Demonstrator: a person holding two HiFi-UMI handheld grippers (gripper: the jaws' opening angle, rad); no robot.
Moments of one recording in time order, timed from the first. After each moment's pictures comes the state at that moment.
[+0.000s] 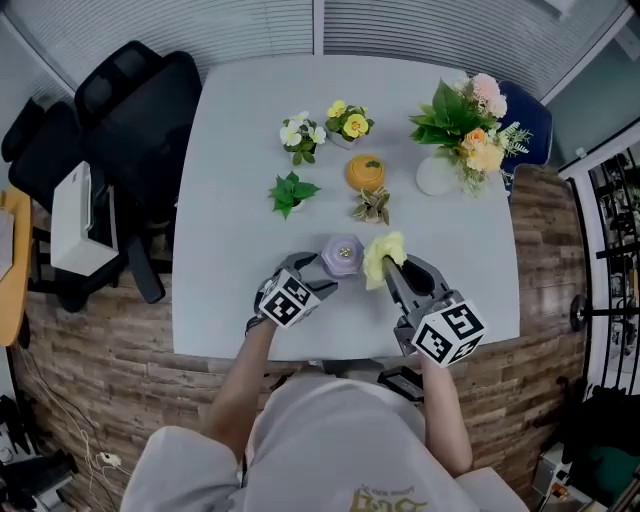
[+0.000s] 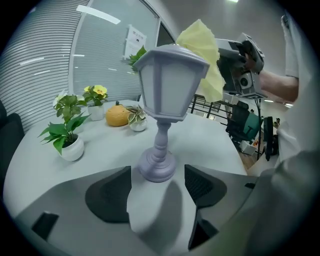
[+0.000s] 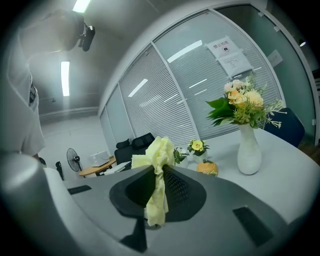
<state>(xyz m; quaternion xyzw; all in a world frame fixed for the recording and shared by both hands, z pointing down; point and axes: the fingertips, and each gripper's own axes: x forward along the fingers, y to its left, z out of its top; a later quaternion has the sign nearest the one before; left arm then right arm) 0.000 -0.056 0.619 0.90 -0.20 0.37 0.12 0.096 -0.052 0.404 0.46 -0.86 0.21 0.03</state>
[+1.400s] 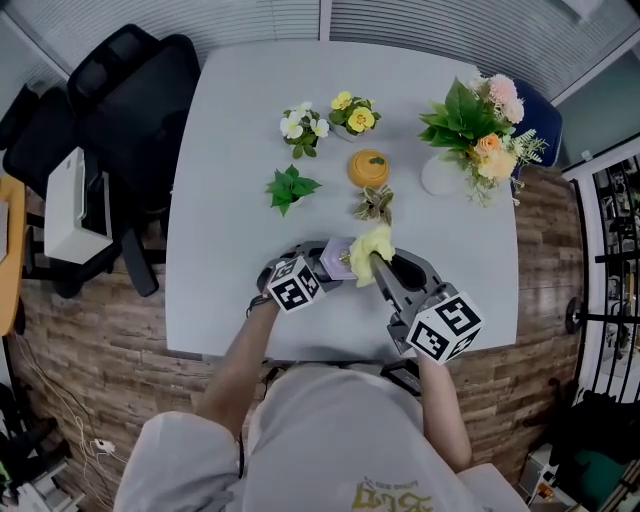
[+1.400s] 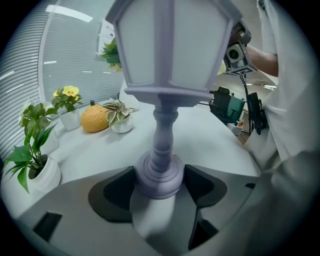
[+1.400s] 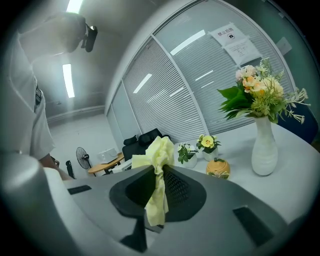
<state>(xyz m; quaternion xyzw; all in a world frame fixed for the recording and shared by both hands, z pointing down) 0.033 -0.070 0.642 0.91 -0.09 0.40 0.05 0.073 -0.075 0.408 0.40 -0.89 0.23 0.05</state>
